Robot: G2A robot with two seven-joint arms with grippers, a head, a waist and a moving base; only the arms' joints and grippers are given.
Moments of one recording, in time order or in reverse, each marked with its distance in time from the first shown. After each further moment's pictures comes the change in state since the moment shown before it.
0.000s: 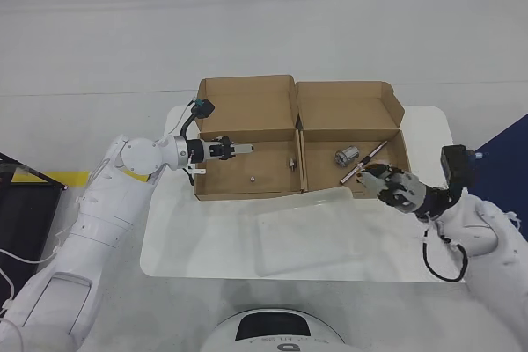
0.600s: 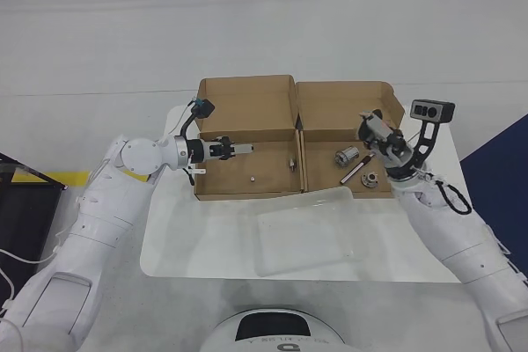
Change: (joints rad) left arm 0.000 0.000 0.000 0.000 0.000 0.000 0.000; right arm 0.381 -0.178 -0.290 0.348 1.277 0.003 0.828
